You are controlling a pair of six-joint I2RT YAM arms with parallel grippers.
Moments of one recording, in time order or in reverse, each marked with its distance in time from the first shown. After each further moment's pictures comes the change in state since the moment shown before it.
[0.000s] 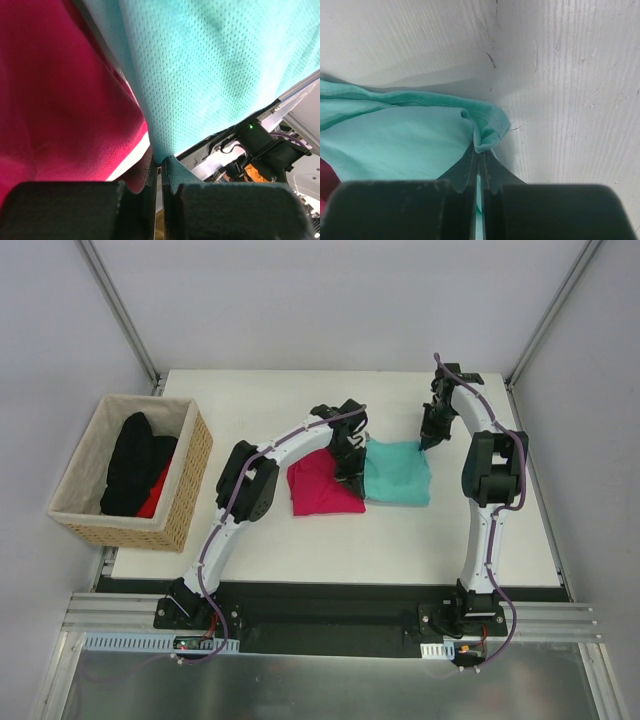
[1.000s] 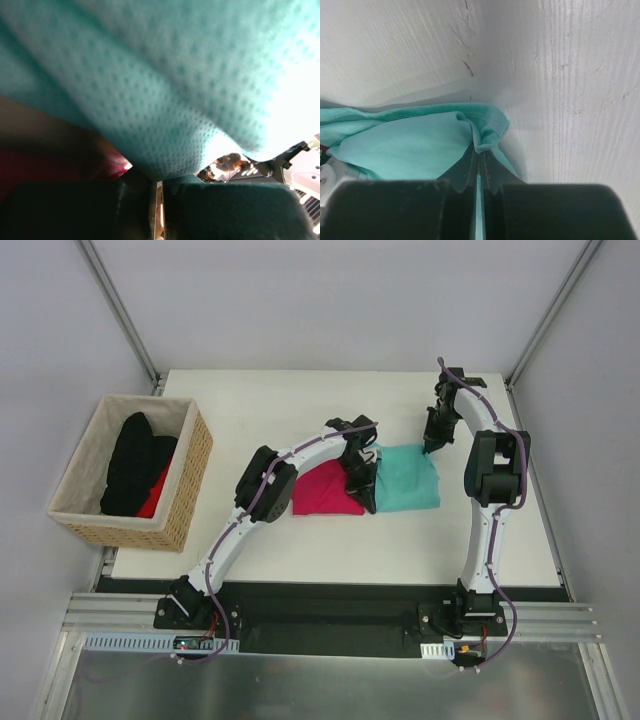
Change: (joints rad) left arm -0.038 0.195 0.127 -0.010 0.158 -0.003; right arm -0.019 0.002 -0.042 0.035 0.007 0.000
